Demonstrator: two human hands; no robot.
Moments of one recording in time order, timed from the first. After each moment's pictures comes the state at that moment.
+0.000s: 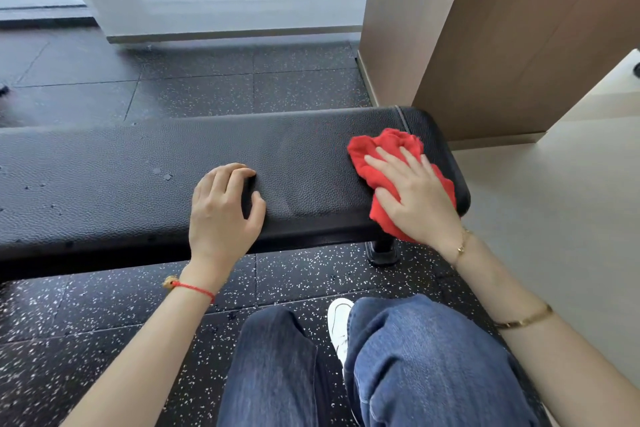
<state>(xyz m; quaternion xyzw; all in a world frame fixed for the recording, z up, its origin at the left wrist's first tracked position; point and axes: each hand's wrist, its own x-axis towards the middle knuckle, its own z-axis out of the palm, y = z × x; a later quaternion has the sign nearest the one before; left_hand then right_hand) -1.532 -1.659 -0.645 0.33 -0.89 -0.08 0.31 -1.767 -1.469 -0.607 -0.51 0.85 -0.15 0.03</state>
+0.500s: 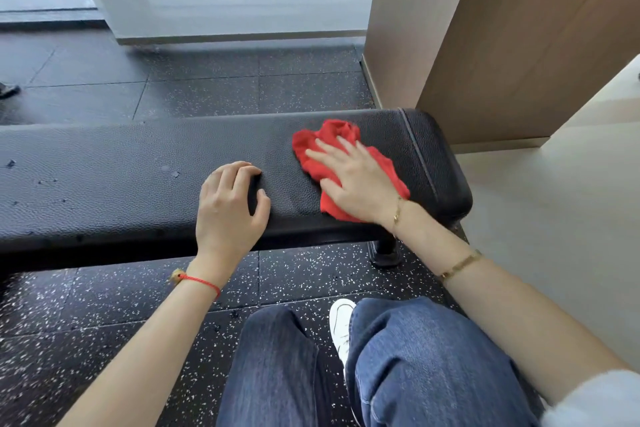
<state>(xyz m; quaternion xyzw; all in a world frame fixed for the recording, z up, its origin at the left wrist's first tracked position) -1.532 -1.656 -0.642 0.33 -0.89 -0.08 0.31 -1.736 -1.545 -0.606 -0.60 0.79 -0.12 0.06</state>
